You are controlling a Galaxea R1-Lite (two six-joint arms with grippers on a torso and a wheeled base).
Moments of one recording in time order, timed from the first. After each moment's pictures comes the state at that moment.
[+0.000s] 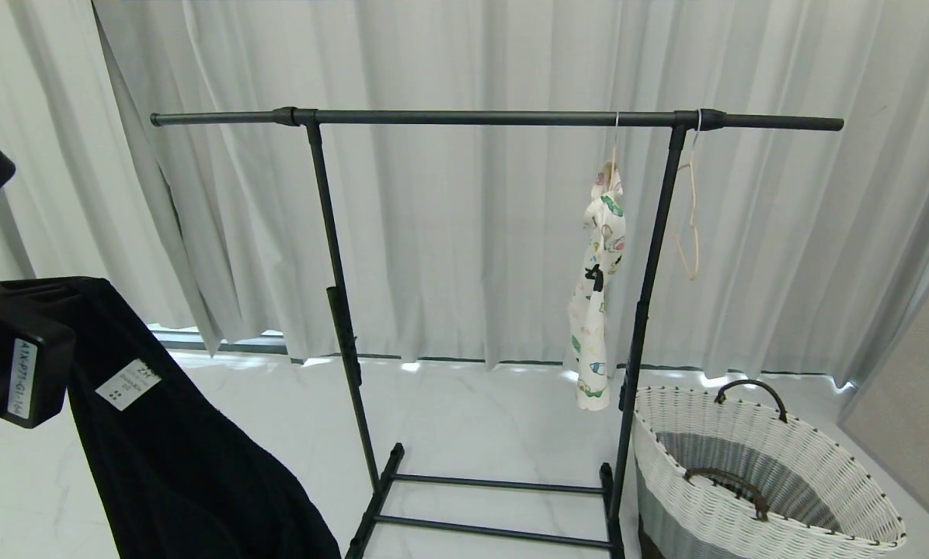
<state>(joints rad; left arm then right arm) -0.54 1.05 -0.98 0.28 0.54 0.33 0.13 1.04 -0.92 0.13 -0.20 -0.12</state>
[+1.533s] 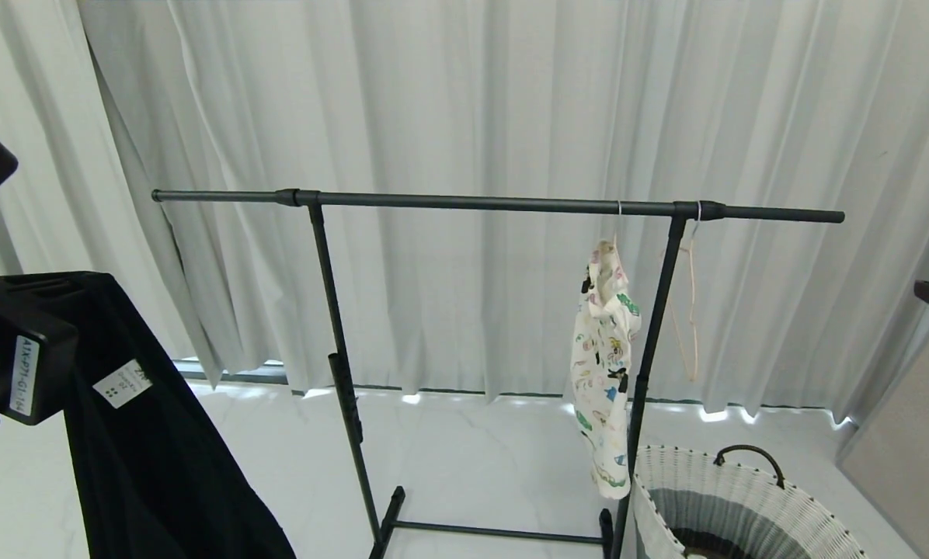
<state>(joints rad) -0.55 1.05 -0.98 0.27 0.54 0.34 0.13 1.06 -0.88 0.03 -0.16 -0.12</state>
